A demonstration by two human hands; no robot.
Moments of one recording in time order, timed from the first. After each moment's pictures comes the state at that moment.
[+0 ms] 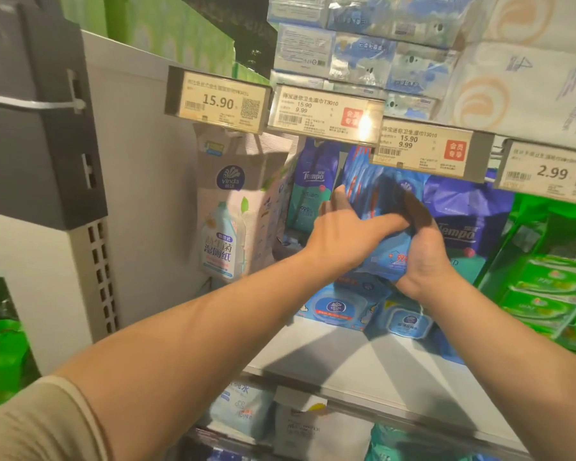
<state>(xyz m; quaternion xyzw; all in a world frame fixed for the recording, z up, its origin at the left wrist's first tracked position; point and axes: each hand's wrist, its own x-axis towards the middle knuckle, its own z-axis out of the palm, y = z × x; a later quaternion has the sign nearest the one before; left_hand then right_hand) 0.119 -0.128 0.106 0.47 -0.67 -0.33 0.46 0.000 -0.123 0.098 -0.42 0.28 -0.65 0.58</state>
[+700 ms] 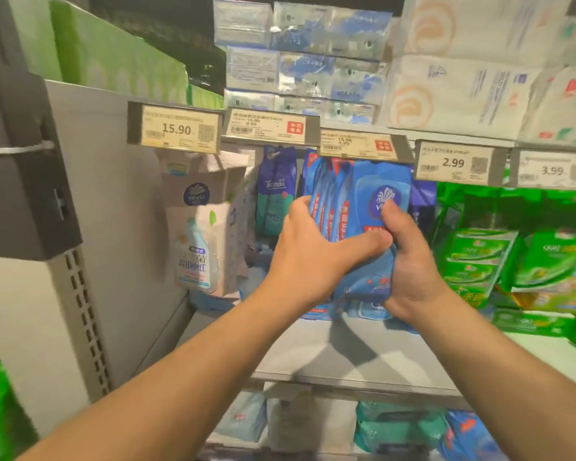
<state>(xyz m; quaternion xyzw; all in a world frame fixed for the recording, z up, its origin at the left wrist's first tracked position) 0.142 -0.036 0.117 0.37 -0.66 -0.37 0.54 0.014 -0.031 0.105 -0.50 0.23 -0.62 0.56</state>
